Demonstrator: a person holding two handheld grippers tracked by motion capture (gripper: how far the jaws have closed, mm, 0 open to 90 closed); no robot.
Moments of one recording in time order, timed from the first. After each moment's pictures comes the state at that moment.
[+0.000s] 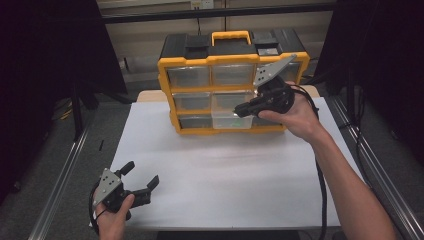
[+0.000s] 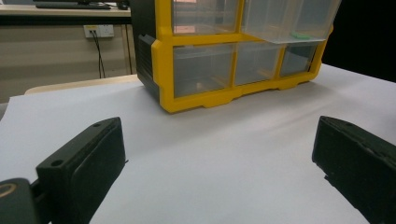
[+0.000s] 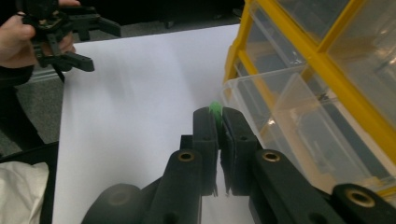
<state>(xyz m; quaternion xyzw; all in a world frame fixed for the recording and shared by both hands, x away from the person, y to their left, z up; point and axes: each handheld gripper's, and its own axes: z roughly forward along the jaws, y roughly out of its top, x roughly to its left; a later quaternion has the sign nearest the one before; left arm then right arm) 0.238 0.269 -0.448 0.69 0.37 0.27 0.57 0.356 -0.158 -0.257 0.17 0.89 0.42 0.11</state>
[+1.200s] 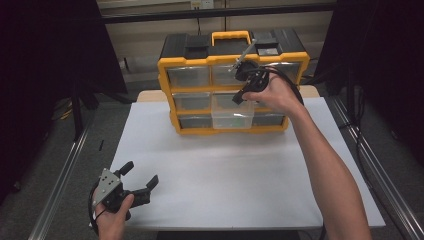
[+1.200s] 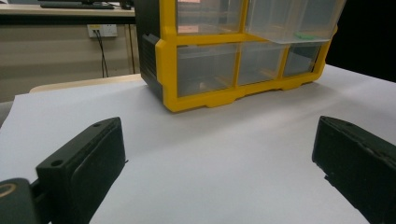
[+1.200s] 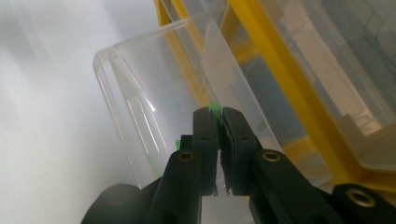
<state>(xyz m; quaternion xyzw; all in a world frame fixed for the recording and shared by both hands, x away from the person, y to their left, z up) 0.238 0.270 -0.448 0.68 0.37 0.27 0.57 0.435 -0.128 -0.271 0.26 0.93 0.25 0.10</state>
